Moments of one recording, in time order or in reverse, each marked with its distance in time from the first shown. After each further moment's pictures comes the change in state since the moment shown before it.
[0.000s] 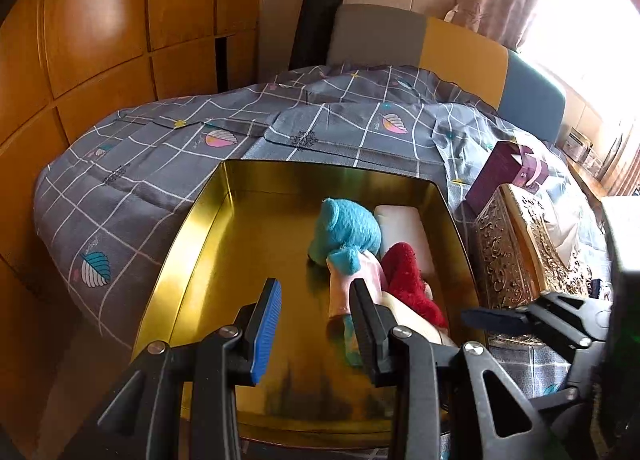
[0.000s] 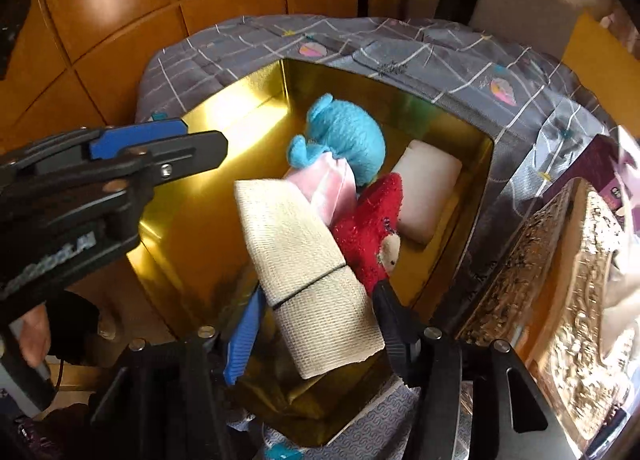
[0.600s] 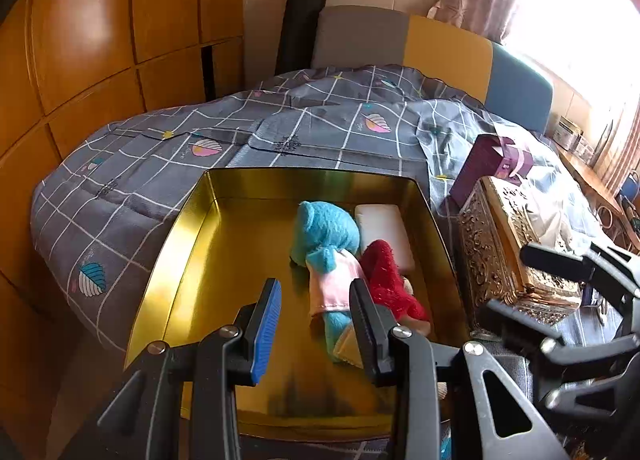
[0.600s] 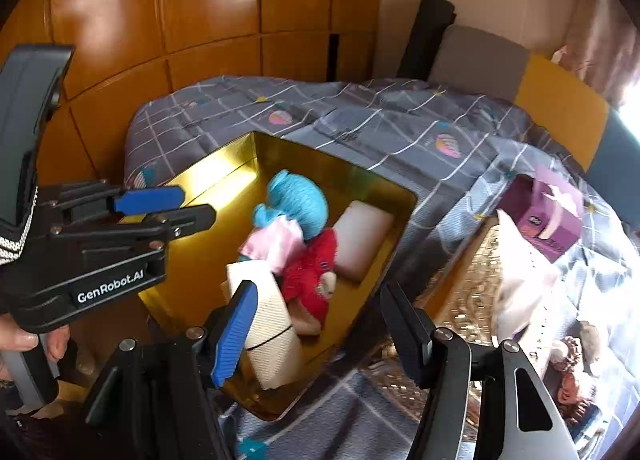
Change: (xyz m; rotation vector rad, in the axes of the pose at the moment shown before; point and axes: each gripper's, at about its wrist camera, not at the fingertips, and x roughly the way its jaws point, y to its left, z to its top) left arm -0.009 -0.020 -0.002 0.055 -0.006 -0.020; right arm -0.067 -0.018 -0.005 0.028 -0.203 -0.128
